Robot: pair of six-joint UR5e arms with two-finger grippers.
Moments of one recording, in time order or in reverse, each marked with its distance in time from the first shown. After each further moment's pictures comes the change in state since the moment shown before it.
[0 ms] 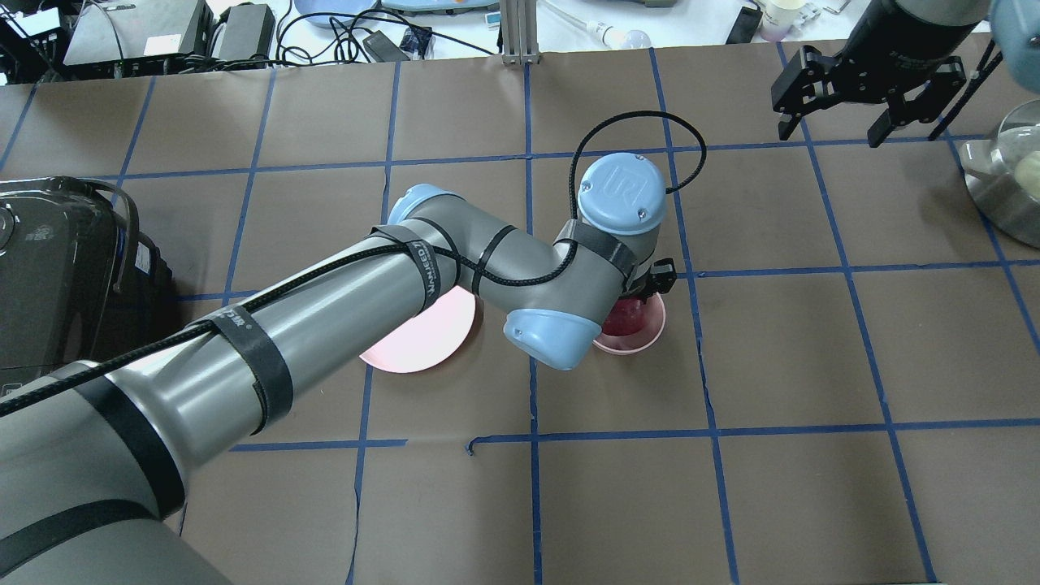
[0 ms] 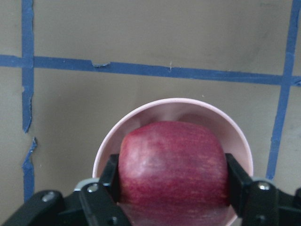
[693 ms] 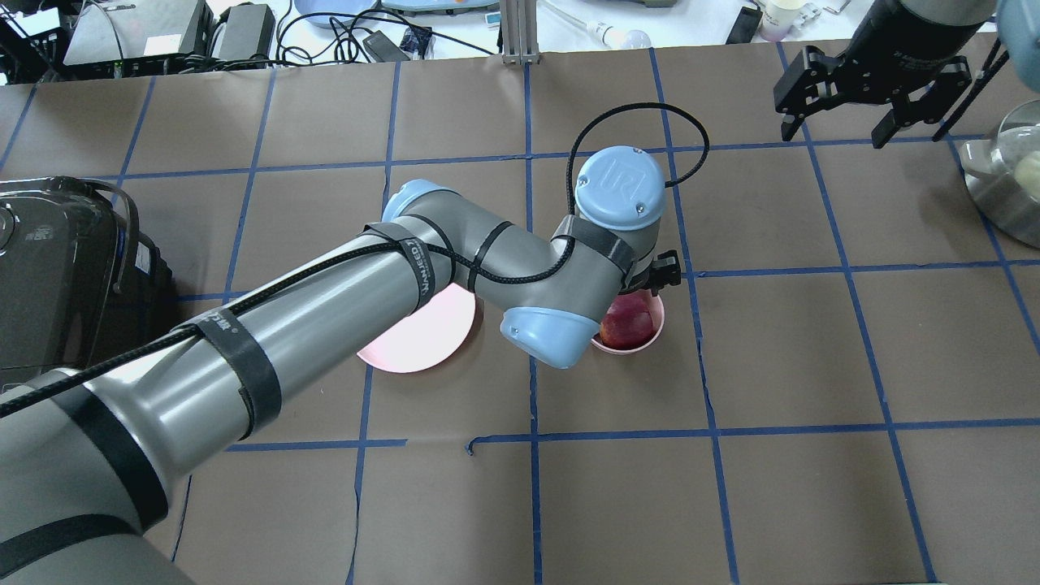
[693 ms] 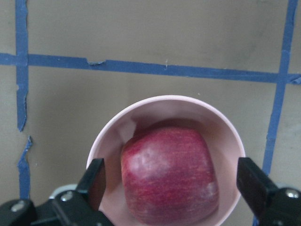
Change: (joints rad) left arm 0.007 0.041 -0.002 0.001 -0.007 0.007; right arm 0.001 -0.014 0.003 0.009 -0.007 0.003
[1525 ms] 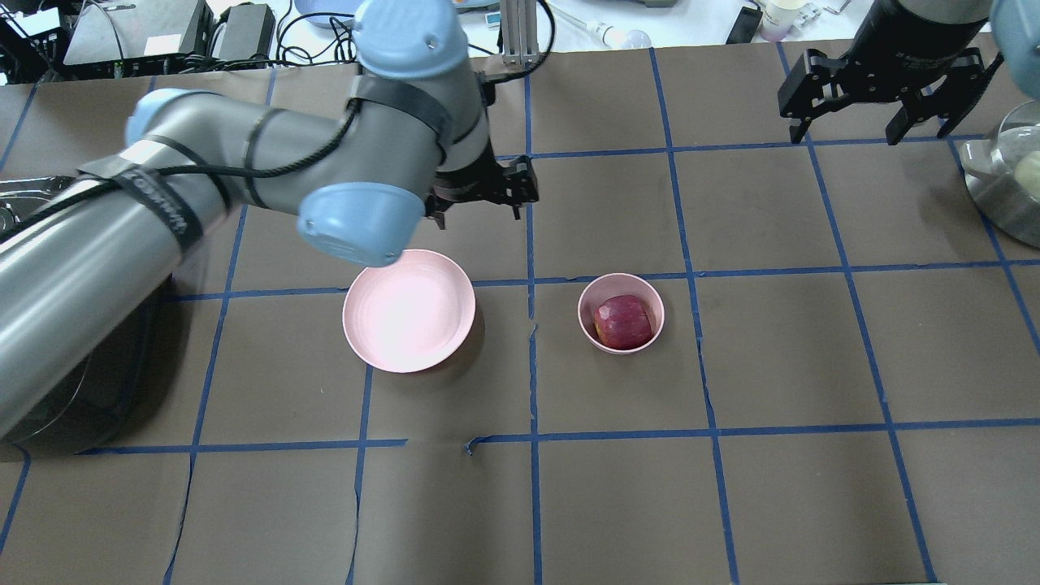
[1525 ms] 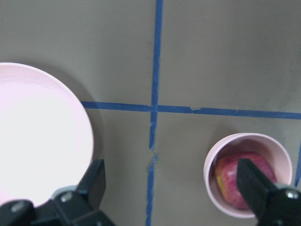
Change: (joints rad) left arm 0.330 0.273 -0.012 -0.312 0.011 0.347; right arm 0.050 -0.026 0.000 0.001 -0.085 0.011
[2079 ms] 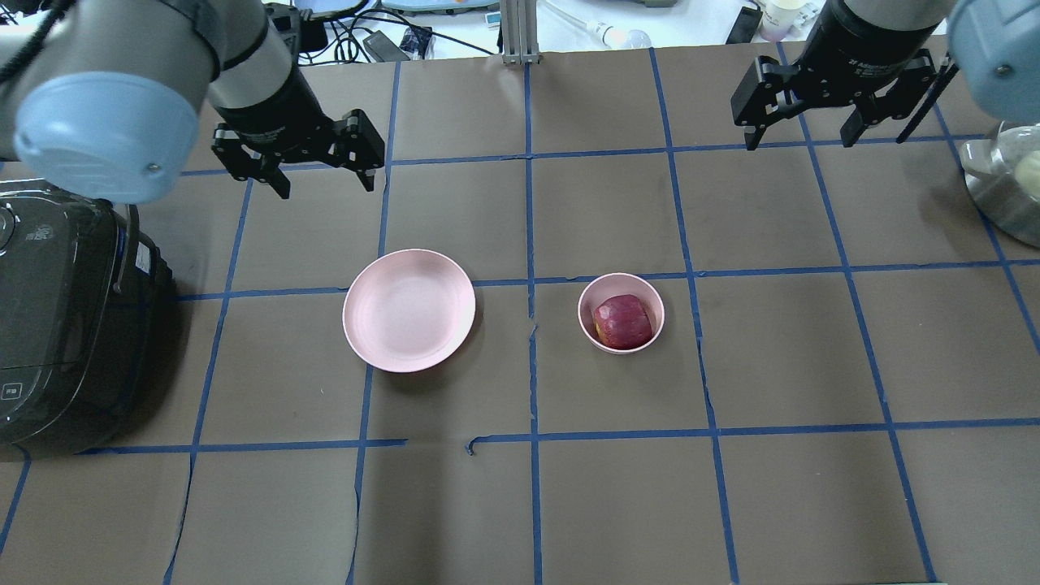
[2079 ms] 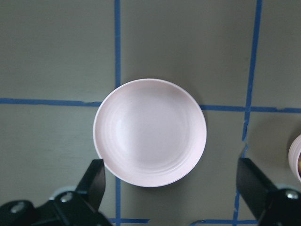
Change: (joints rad) left arm 0.219 0.171 0.064 -0.296 0.001 0.251; right arm 0.066 -0.025 0.007 0.007 0.041 0.001
